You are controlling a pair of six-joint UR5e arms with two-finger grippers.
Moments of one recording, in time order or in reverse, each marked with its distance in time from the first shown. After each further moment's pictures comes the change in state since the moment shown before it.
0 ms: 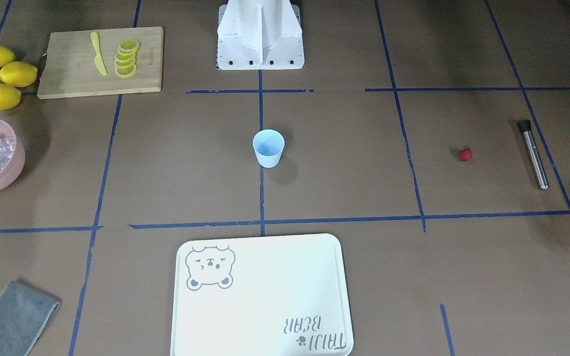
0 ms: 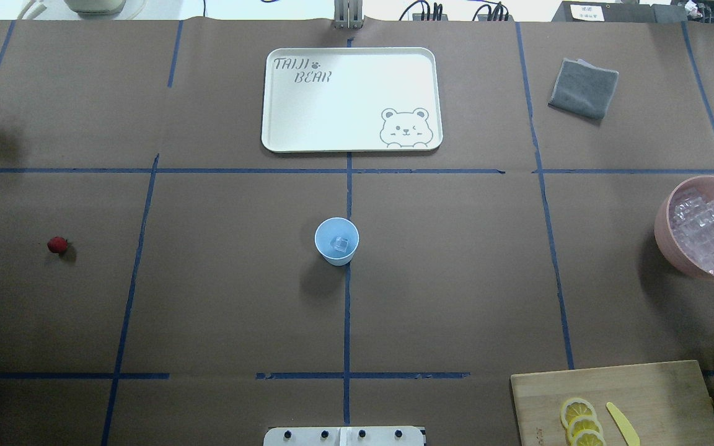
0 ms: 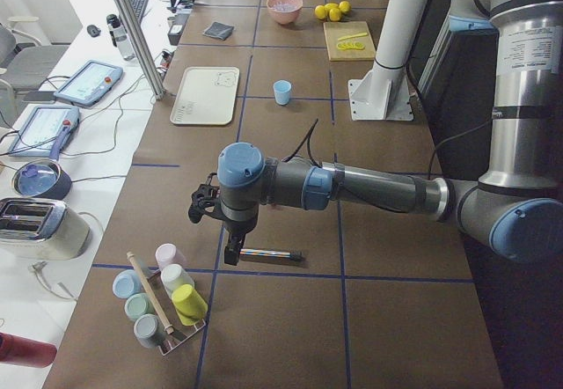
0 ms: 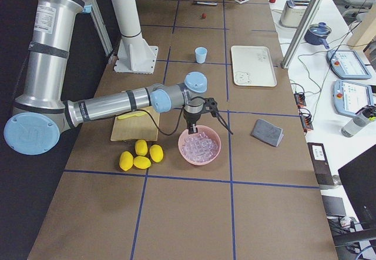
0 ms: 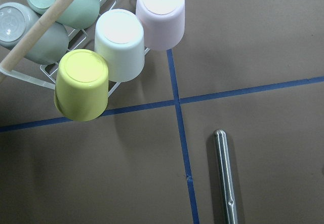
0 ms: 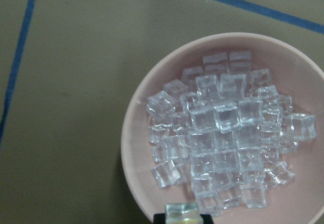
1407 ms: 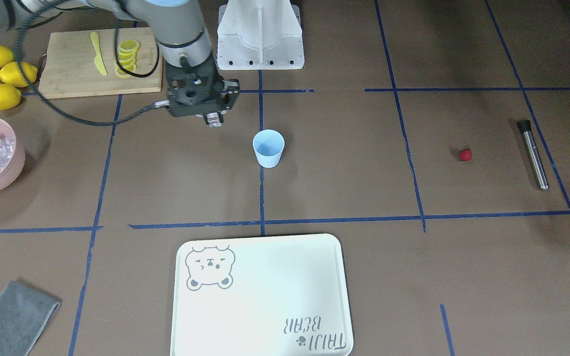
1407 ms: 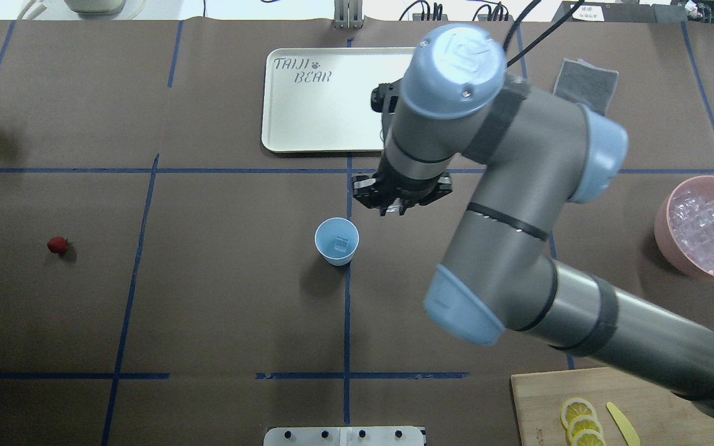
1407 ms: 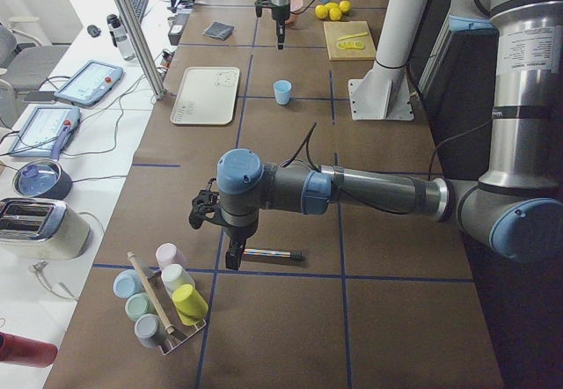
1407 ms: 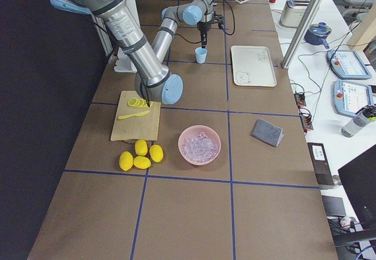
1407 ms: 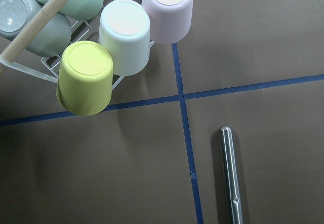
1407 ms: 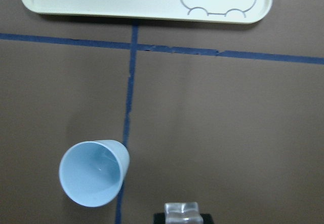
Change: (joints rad) left arm 0.002 0.000 0.022 -0.003 0.002 0.000; right arm -0.576 1.008 -0.266 -0.290 -0.311 0.869
